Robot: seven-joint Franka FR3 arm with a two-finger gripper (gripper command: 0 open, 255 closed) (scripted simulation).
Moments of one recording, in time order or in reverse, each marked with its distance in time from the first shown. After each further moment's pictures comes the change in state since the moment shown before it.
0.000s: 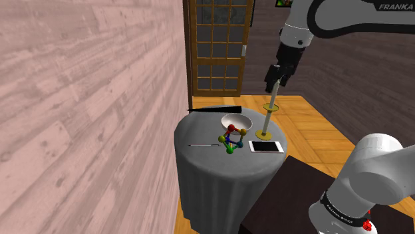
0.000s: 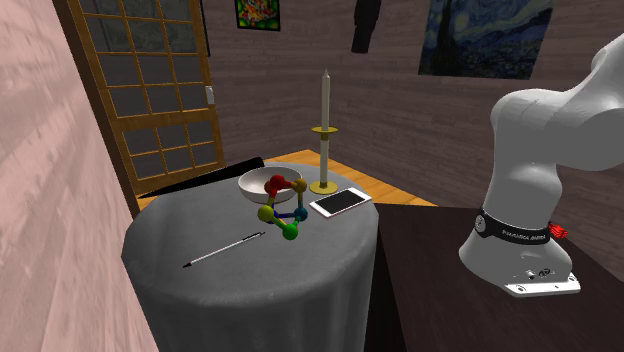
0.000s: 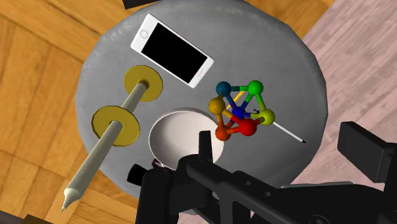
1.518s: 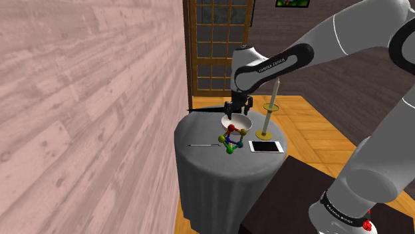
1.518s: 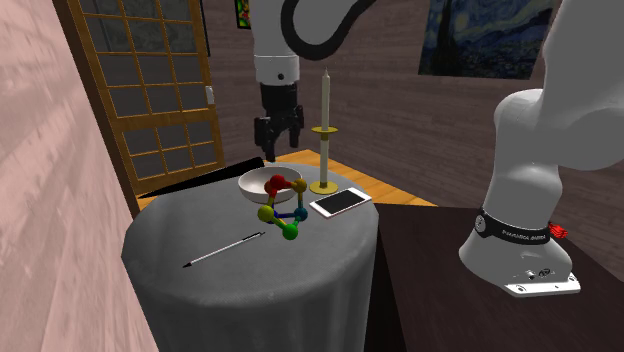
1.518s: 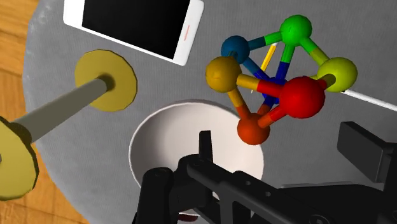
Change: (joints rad) arm -0.079 0.698 0.041 0.076 -0.052 0.495 0.302
